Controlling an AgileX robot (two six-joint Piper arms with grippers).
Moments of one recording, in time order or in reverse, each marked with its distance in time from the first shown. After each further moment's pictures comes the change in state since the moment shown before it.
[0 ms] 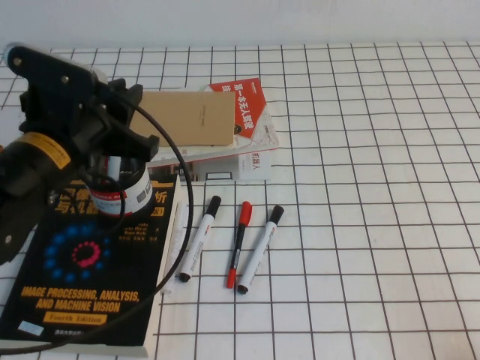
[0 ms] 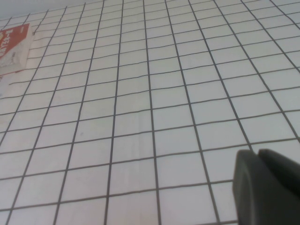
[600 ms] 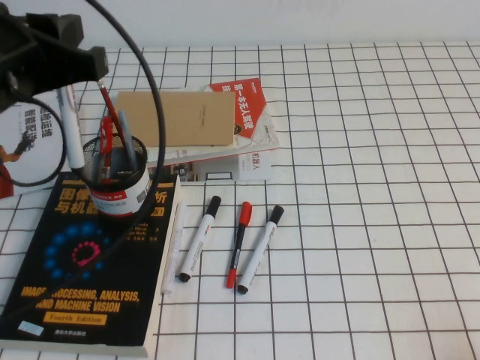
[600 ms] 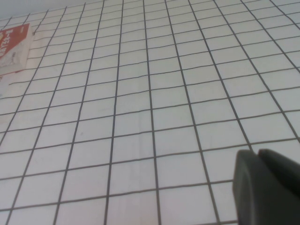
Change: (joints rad) right arm 0.000 0.000 0.000 0.000 0.000 0.000; left arm -0.072 -0.273 -0.266 0.306 0.640 -0.533
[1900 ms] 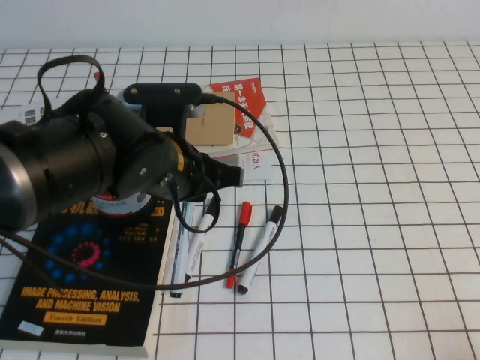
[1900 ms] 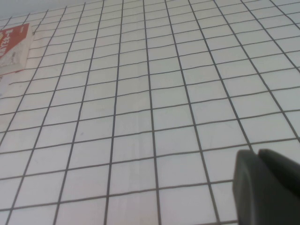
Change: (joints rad) right arm 0.000 0.000 0.000 0.000 0.000 0.000; left arm -0.246 0.481 -0.146 -0.216 0.389 -0.094
